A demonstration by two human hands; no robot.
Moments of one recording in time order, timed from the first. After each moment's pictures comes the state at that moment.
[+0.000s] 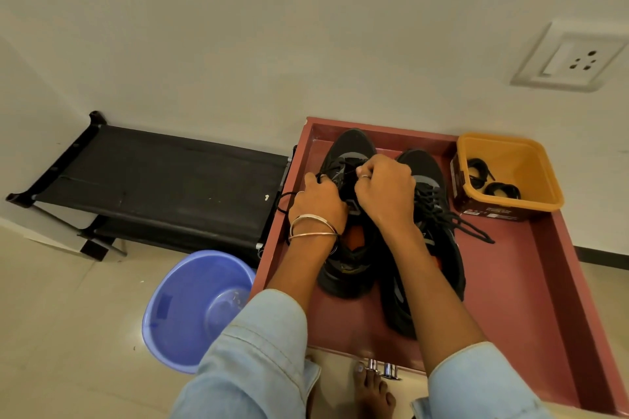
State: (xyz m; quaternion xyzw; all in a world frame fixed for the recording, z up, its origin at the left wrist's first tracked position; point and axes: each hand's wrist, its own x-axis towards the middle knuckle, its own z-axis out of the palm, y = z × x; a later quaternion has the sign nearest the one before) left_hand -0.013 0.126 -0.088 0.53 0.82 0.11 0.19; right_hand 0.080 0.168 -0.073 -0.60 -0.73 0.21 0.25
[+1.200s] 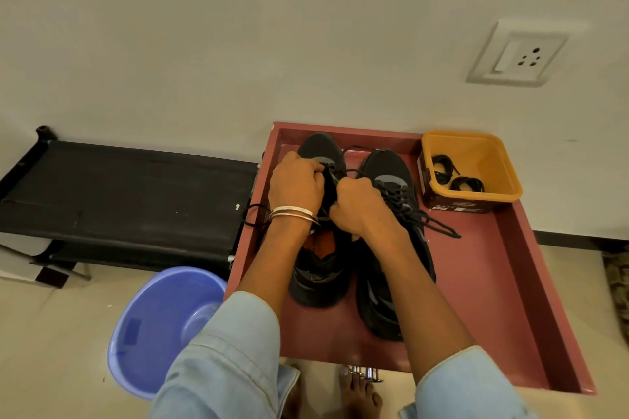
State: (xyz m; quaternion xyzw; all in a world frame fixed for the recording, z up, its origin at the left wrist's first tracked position) left_hand -0.015 0.163 -0.087 0.57 0.77 0.25 0.11; right_hand 0.094 0.160 -0.047 -0.55 -0.80 0.24 -0.03
